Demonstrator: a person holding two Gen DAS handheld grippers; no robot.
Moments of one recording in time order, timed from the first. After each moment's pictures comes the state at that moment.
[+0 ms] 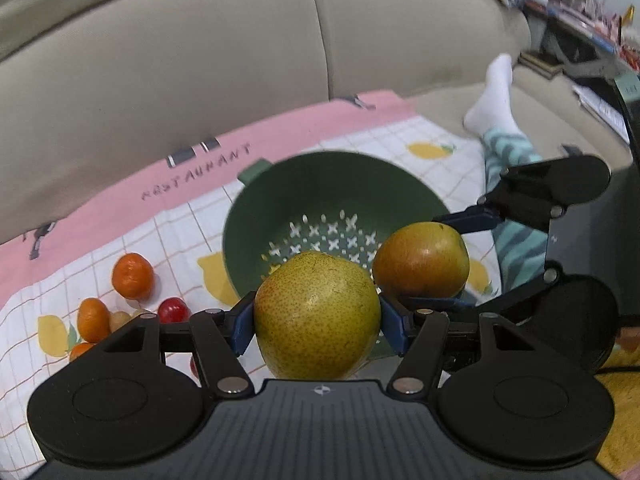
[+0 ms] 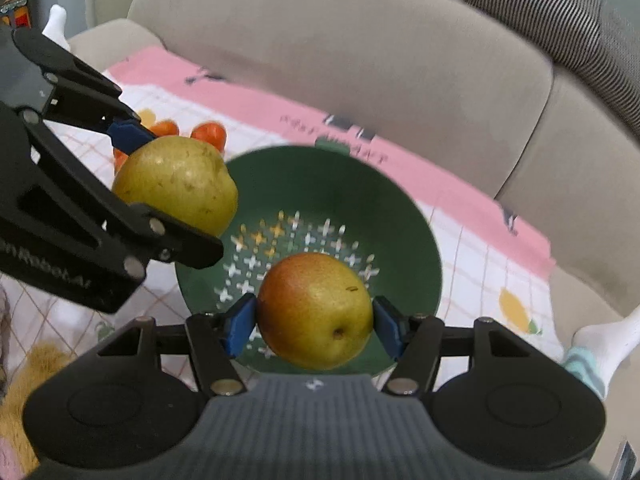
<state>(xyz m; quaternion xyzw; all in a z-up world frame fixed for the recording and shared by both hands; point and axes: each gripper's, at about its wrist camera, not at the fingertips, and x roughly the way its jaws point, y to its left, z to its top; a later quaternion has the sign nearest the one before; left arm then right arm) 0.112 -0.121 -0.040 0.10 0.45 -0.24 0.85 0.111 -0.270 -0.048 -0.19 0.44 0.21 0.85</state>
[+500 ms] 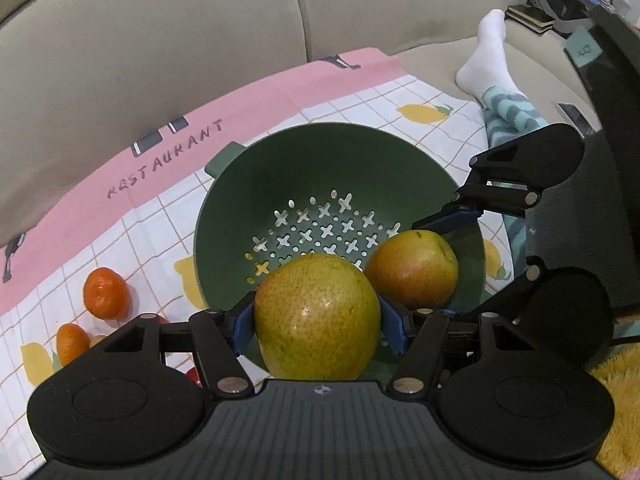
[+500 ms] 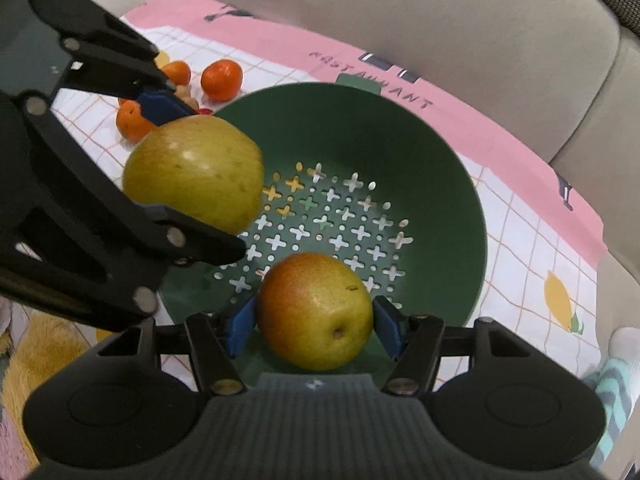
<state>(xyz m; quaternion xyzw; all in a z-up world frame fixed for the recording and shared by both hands) 0.149 -0.142 -0.056 0.14 0.50 -0.27 0.81 0.156 -0.267 -0.076 -0.20 0.52 0.26 0.79</state>
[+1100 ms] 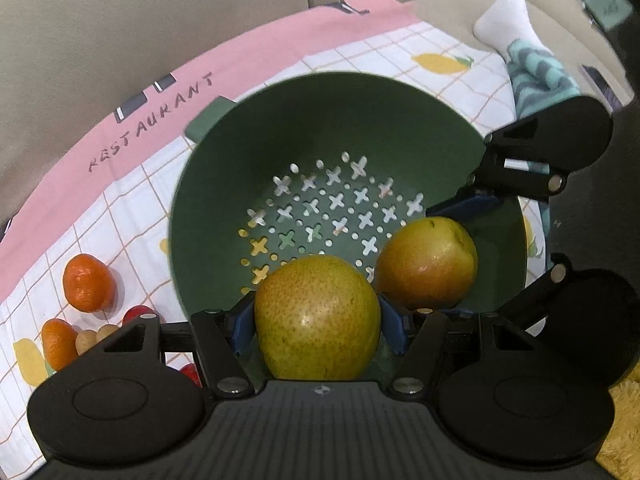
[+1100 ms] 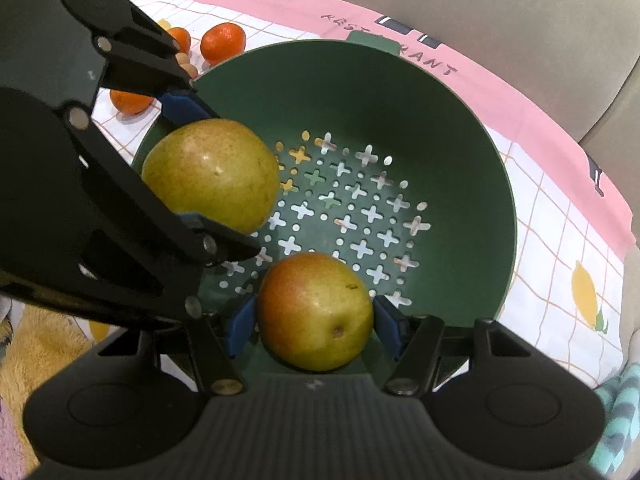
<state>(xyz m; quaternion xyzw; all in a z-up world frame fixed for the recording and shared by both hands) 0.171 -0.158 -0.088 0.17 0.56 -0.25 0.77 0.178 -0.265 -0.100 -0.20 0.56 0.28 0.75</state>
